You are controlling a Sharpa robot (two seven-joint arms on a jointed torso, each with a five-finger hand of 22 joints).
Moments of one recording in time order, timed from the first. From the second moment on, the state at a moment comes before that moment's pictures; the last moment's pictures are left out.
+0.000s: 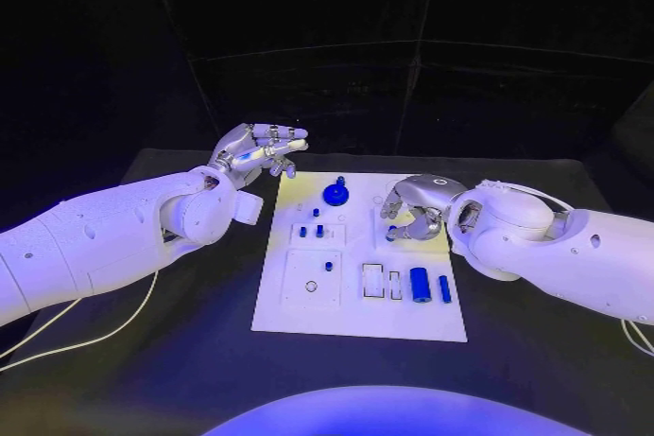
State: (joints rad) left arm 1.17 -0.76 -0.03 1.35 -0.05 -0.14 0.45; left_hand 1.36 -0.06 0.34 -0.06 0.05 1.06 0.16 0.10 0.08 1.12 0.09 0.26 0.09 1.26 0.01 1.14 0.64 0.17 1.20 0.11 0.64 0.76; right arm 1.15 -0.85 -0.03 1.66 -1.63 -0.16 -0.28; right_hand 1.39 -0.15 0.31 0.07 0.14 0.97 0.17 0.07 0.07 1.01 0.11 0.19 0.07 1.47 0.02 1.17 0.95 0.11 1.31 0.12 1.20 0.90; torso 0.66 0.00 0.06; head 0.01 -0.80
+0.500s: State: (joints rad) left arm 1.17 -0.76 -0.03 1.34 -0.05 -0.14 0.44; left_hand 1.36 -0.06 0.34 -0.06 0.05 1.06 0.16 0.10 0.08 1.12 0.09 0.26 0.09 1.26 0.01 1.14 0.64 0.17 1.20 0.11 0.64 0.76; right arm 1.15 -0.83 -0.03 1.63 -1.64 -0.08 -0.29; right_hand 1.40 -0.14 0.31 0.07 0.16 0.98 0.17 0.07 0.07 1.04 0.10 0.20 0.06 1.46 0.01 1.17 0.95 0.11 1.31 0.12 1.20 0.90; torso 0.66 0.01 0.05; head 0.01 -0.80
